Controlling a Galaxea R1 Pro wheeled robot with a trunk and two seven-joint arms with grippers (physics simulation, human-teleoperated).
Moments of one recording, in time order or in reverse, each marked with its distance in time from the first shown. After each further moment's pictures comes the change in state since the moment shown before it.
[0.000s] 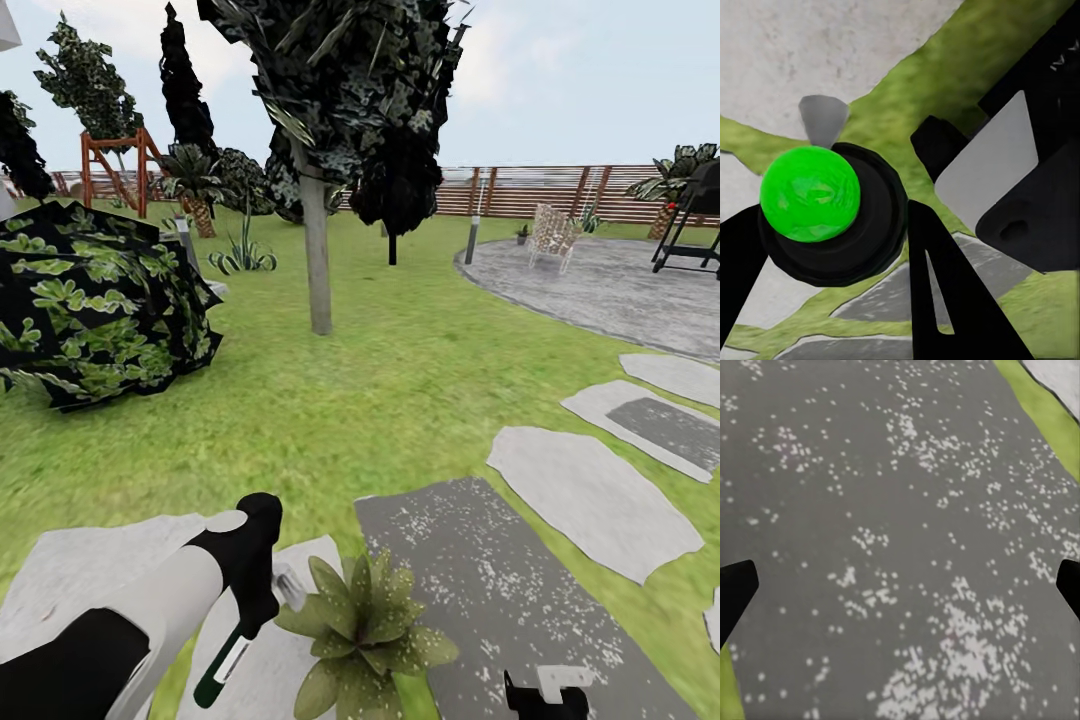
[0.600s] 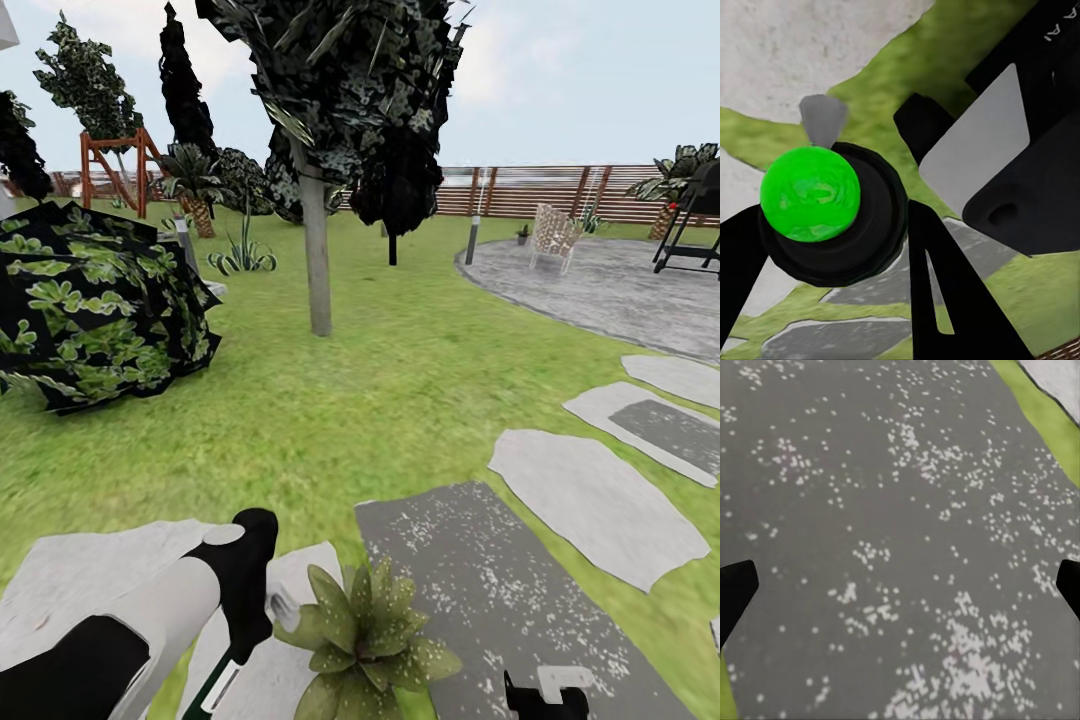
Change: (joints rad) left arm 0.023 0.002 0.002 0.059 0.000 -0.005 0.005; right arm 0.000 0.000 0.000 0.001 0.000 0.000 0.000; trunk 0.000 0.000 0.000
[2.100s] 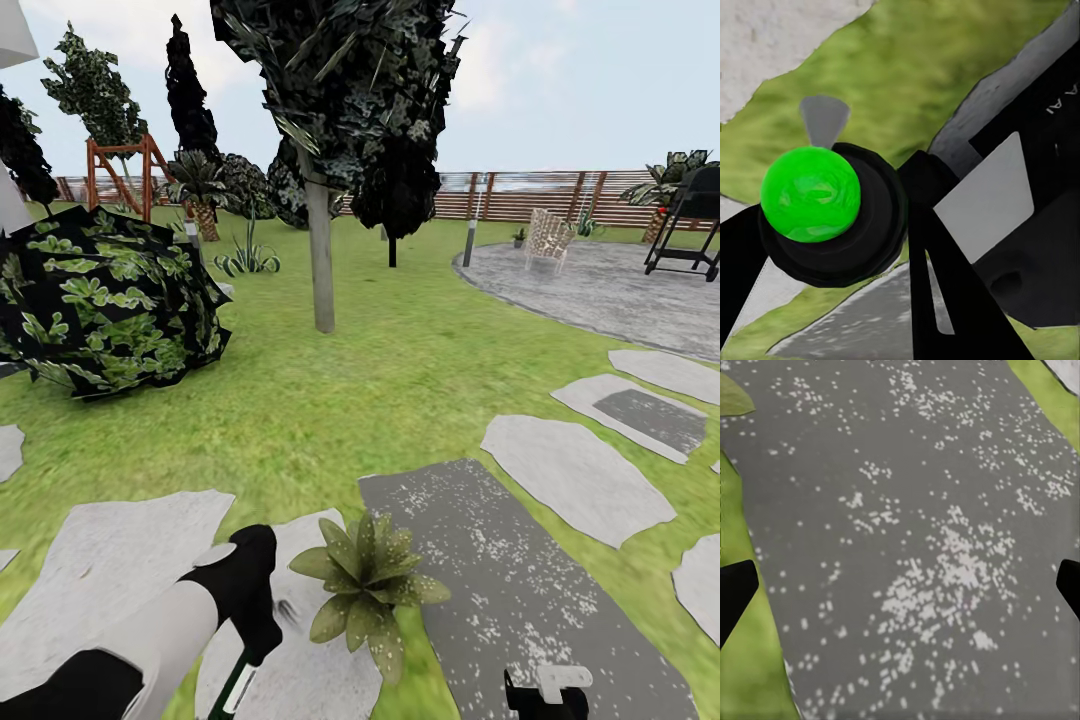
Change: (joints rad) left arm 0.080 -0.009 0.120 -0.057 0.141 0.007 0.250; right arm 0.000 0.000 0.000 0.000 0.001 -0.001 0.000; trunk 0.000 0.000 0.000
